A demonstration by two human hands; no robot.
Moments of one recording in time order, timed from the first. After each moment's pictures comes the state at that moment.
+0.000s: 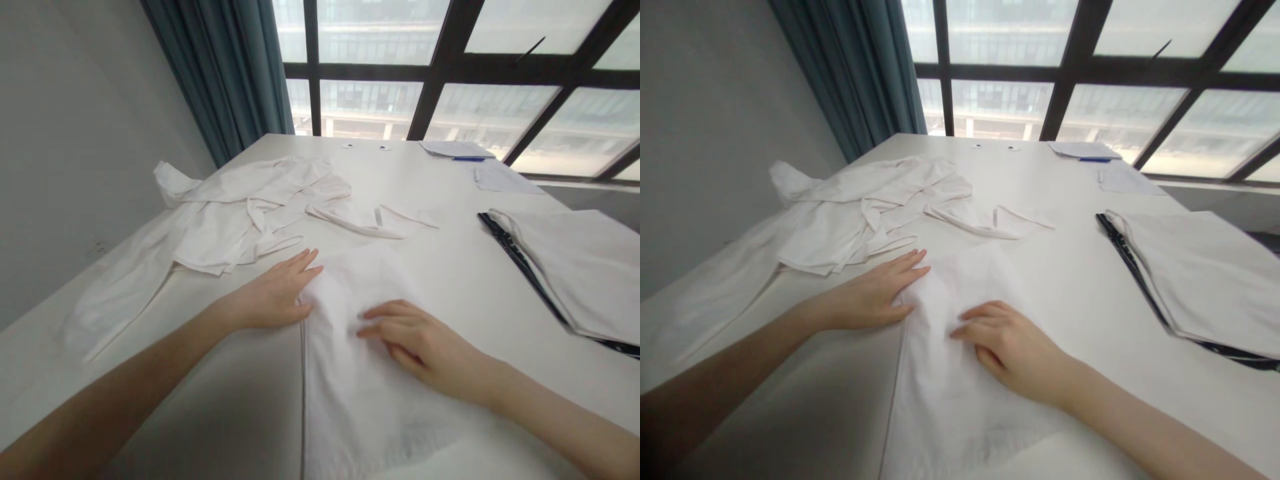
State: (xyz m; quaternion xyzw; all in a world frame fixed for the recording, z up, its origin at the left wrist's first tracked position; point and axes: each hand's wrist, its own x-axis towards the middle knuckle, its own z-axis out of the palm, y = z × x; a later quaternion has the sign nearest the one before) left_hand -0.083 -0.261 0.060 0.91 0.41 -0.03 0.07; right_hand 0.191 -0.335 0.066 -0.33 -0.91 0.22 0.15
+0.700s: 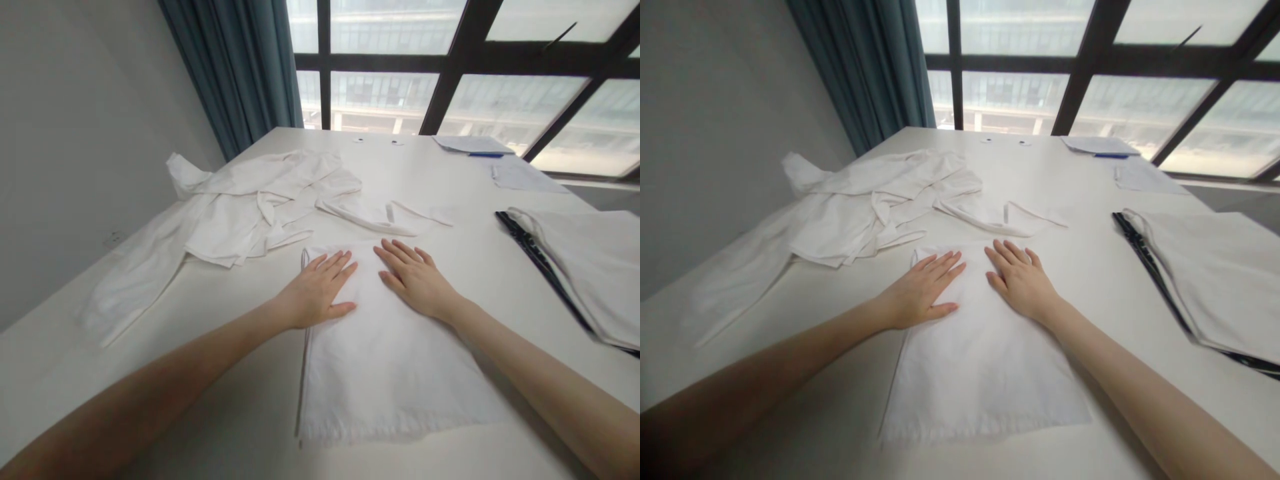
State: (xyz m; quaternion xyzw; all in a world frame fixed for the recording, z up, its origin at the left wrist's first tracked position) left_hand -0.053 -0.257 0.014 0.94 0.35 0.06 0.01; right_hand 0.198 -0.255 0.020 -0.54 -0.84 0.01 0.05
